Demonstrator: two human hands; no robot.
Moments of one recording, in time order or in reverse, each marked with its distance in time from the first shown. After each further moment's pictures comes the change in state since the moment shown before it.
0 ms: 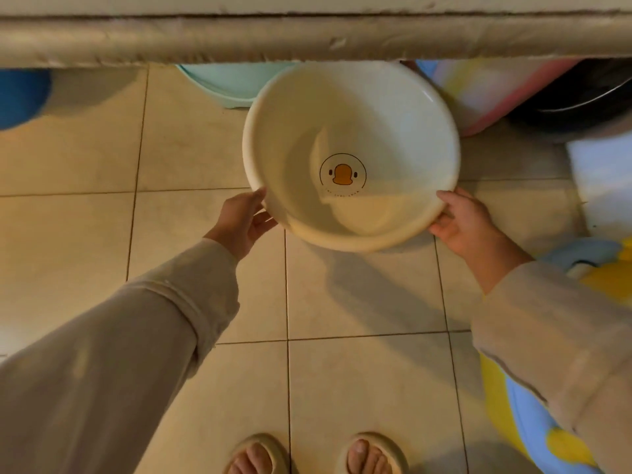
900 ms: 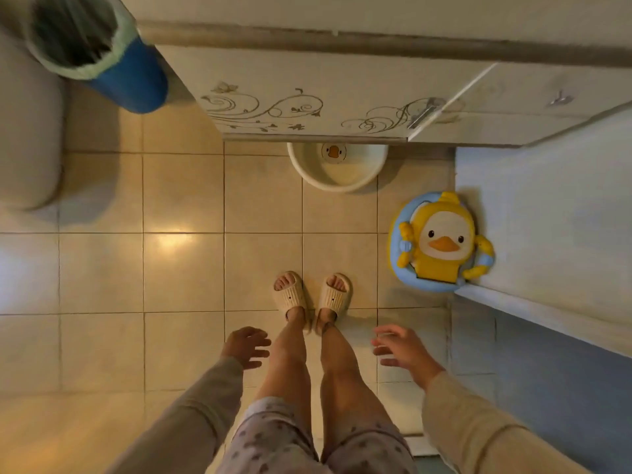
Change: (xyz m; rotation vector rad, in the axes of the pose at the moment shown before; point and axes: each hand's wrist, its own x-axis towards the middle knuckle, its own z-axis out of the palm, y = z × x) left_hand -0.555 0.061 -0.088 0.395 0.111 -0.695; right_hand -0.584 -0.068 -0.066 -0.772 -0.053 0.542
